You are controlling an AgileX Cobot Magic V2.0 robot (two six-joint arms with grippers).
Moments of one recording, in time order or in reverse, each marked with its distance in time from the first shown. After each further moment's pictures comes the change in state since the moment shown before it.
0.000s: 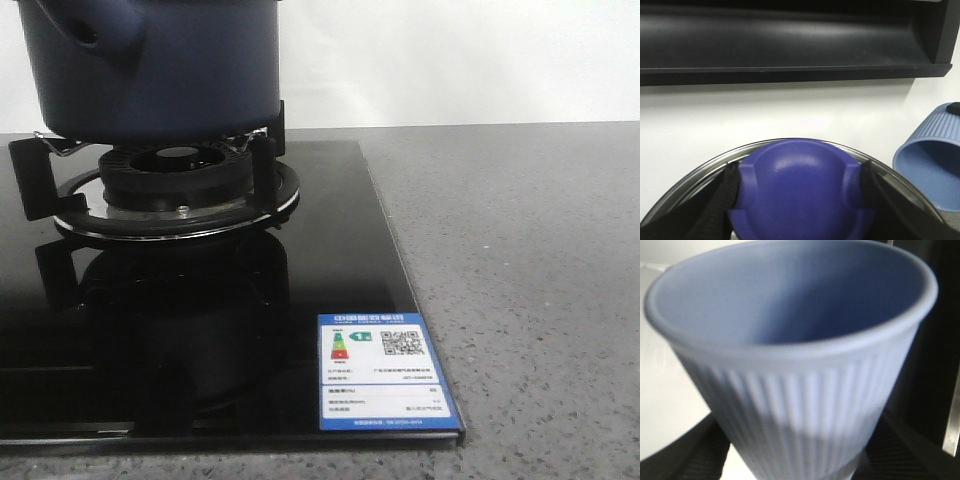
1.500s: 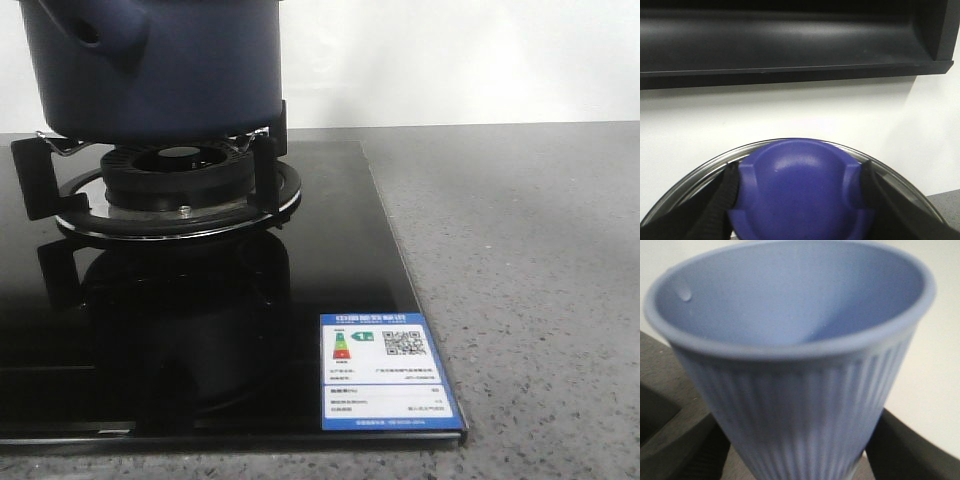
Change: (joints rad) left arm 0.000 0.000 0.000 0.023 0.000 0.000; right arm -0.423 -0.474 0.509 0.363 -0.262 0.966
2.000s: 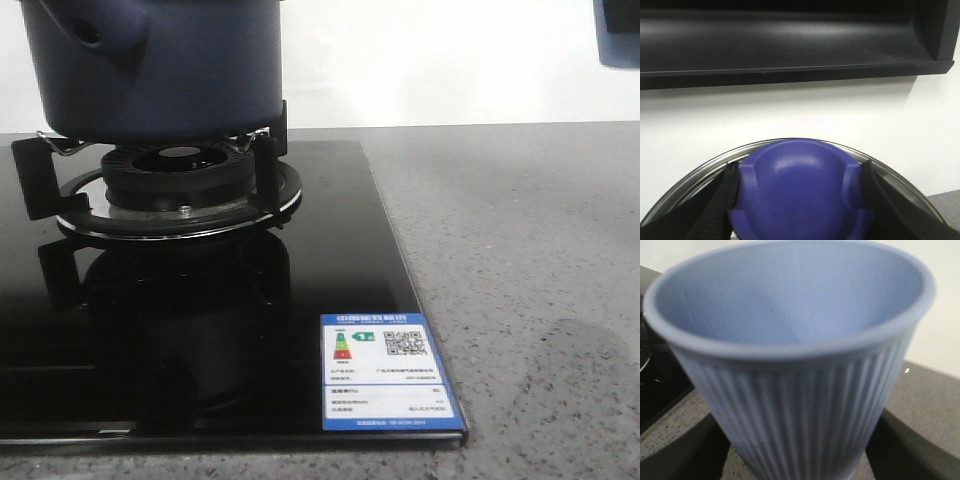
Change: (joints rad) left arm 0.000 0.000 0.000 0.000 0.000 0.000; right arm -0.384 -0.113 0.400 0.068 -0.575 0.068
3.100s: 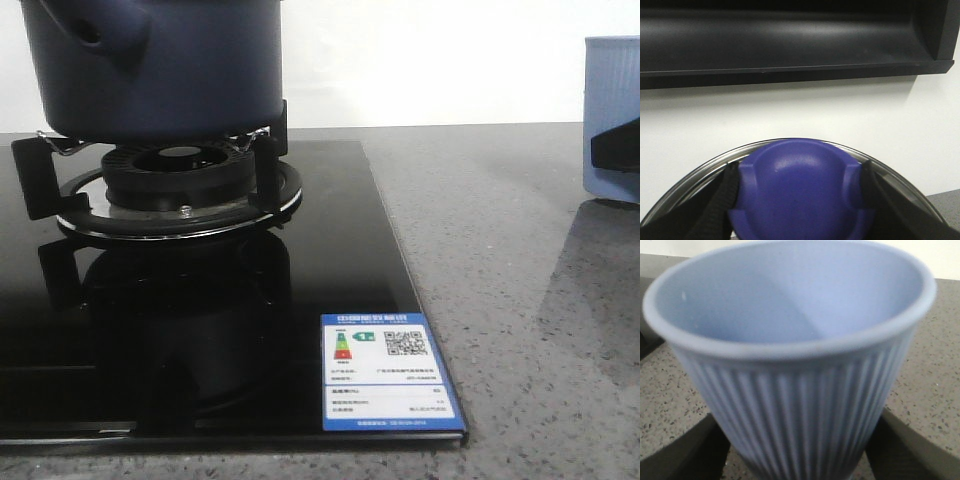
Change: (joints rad) left arm 0.000 0.000 0.000 0.000 0.000 0.000; right arm -0.123 0.372 0.123 0.390 -0.321 -0.427
